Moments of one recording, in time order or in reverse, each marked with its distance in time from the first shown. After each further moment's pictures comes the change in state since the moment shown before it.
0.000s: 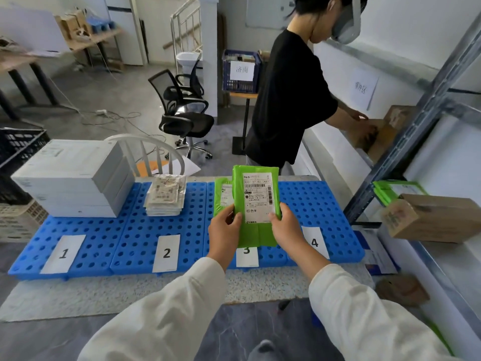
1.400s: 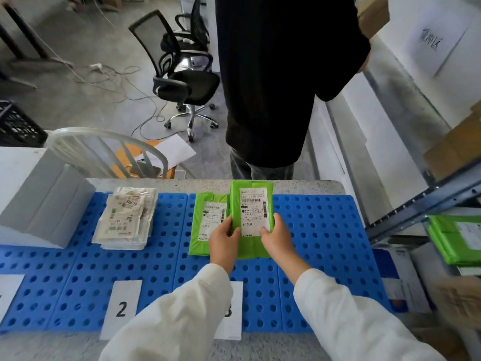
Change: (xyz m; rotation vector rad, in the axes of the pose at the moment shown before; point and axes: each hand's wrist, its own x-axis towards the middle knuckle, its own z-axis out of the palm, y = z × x) left_hand 0.226 -0.064 0.128 0.235 0.026 -0.259; right_hand 0.274 0.080 0.056 -0.029 -0.177 0.229
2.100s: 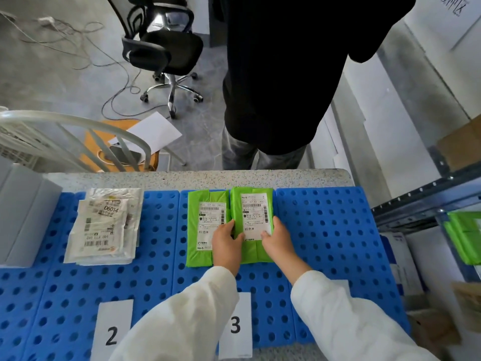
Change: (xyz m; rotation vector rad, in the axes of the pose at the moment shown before) left_hand 0.070 -0.042 0.011 0.240 -0.066 -0.058; right_hand 0.059 0.021 0.052 -0.135 -0.026 0.139
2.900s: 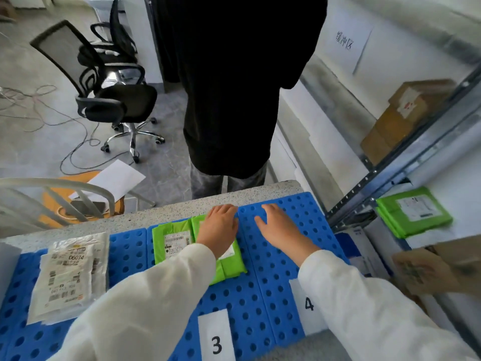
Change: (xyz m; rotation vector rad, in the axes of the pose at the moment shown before) left_hand 0.000 0.113 -0.005 0.650 -0.134 0.853; right_hand -0.027 -0.017 -0.138 -0.359 0.084 -0.212
